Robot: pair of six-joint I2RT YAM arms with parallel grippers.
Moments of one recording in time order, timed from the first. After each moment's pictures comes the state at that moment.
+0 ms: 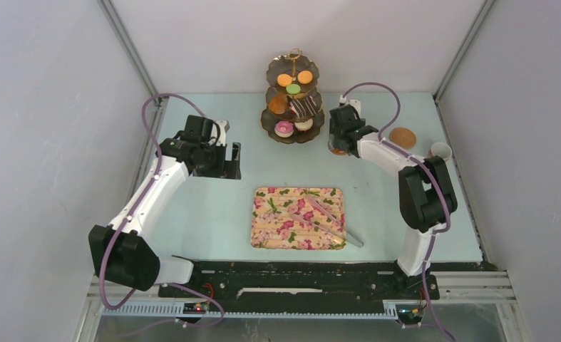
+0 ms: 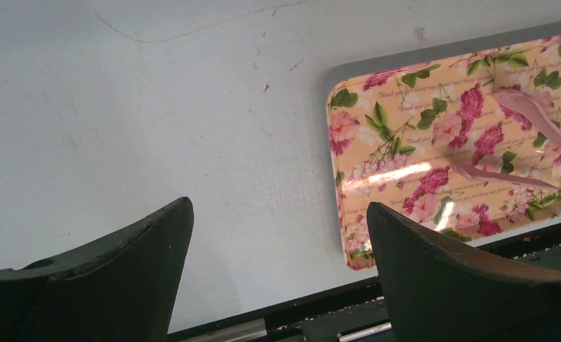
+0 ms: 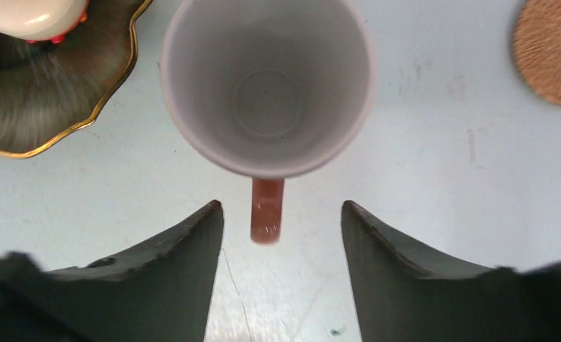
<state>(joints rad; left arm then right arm) -0.25 1.33 1.21 -0.89 0.12 -0.13 0.42 1.89 1.34 -0.28 0.41 0.35</state>
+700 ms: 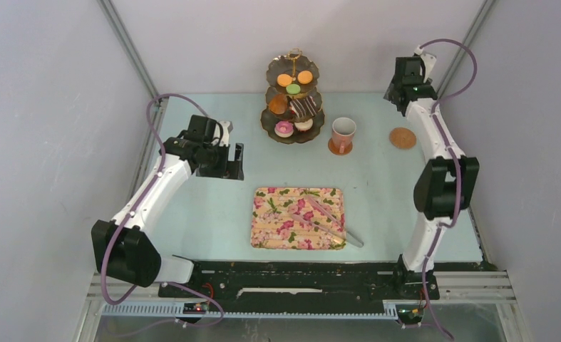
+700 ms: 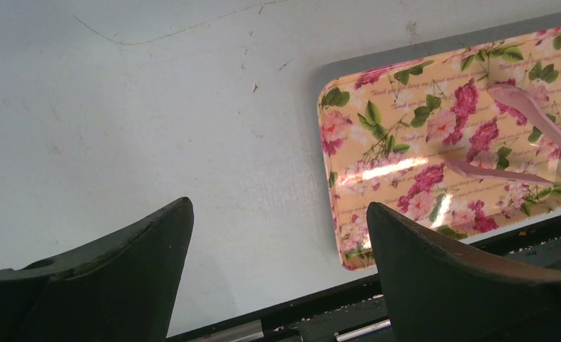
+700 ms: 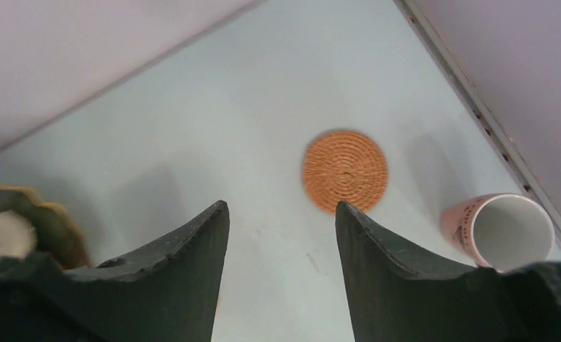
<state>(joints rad) -0.26 1.36 1.21 -0.88 0.14 -0.13 0.08 1.88 1.81 -0.53 0.43 0.40</state>
